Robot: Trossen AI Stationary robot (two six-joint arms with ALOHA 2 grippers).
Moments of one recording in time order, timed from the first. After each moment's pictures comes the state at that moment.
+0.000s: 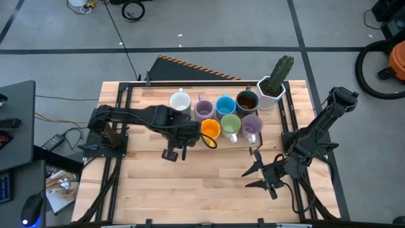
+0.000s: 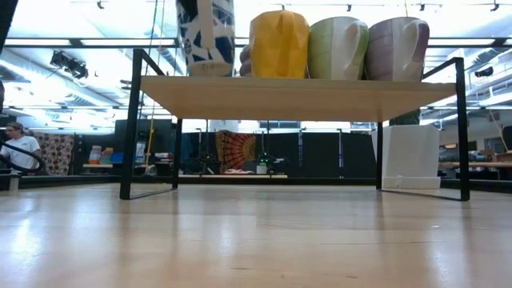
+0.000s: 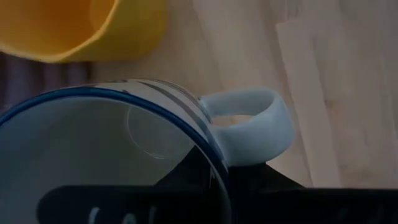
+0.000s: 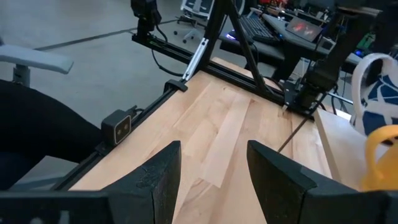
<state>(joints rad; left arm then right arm) -0.16 1.81 1.99 -1.50 -0.09 0.17 0.83 1.14 0.59 0.25 0.52 -0.13</state>
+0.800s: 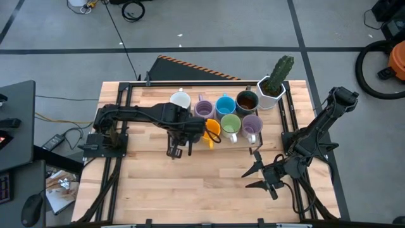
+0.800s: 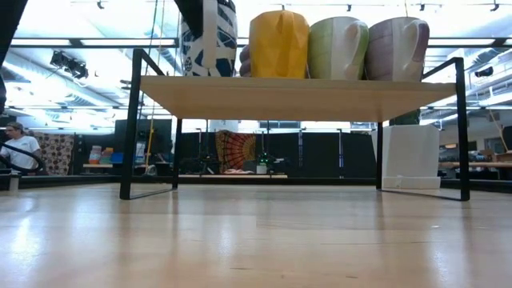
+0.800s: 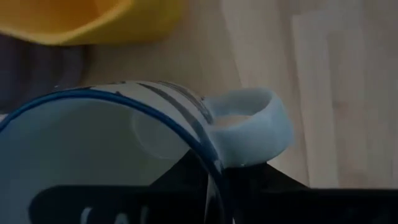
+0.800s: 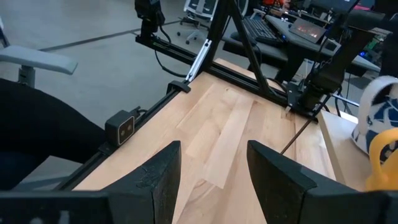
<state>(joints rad) -0.10 1.87 1.99 -1.51 -0.06 0.15 0.83 1.14 0.59 0.25 0.50 -0.14</state>
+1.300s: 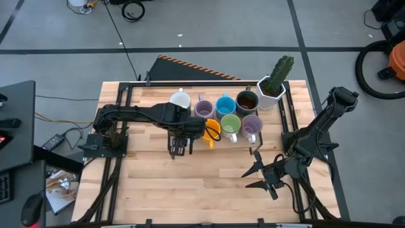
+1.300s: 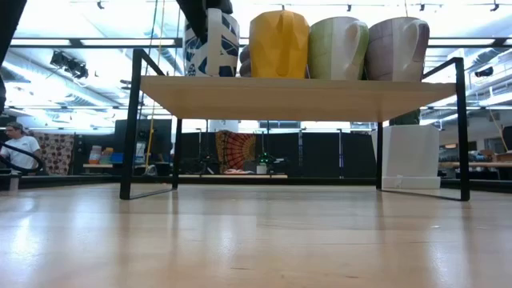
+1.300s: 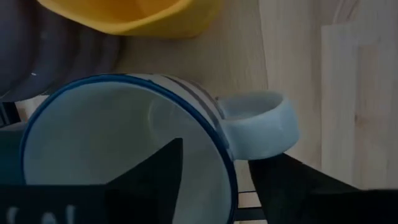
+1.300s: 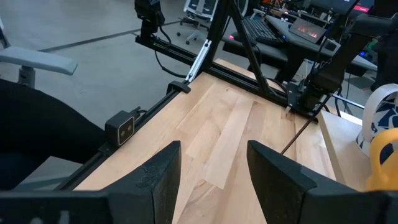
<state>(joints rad) -0.11 1.87 1.99 -1.50 -0.15 0.06 0.83 1.14 0.59 0.26 0.50 -0.13</state>
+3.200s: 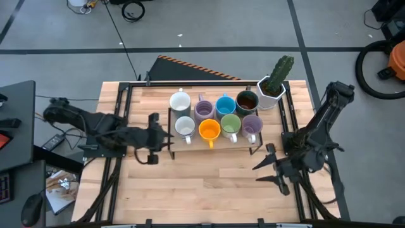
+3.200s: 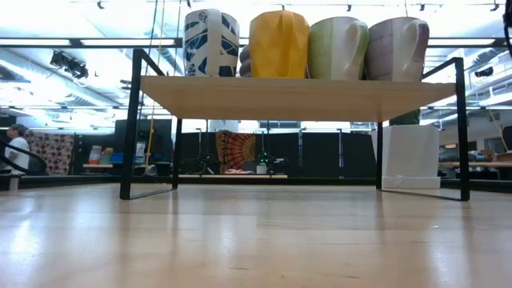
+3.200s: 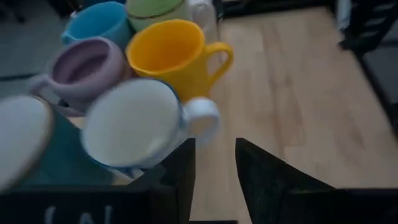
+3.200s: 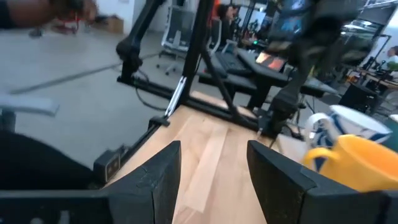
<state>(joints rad) -0.38 1.14 1.21 -0.73 -0.45 -0.14 0.96 0.96 0.59 0.22 0.71 -0.15</state>
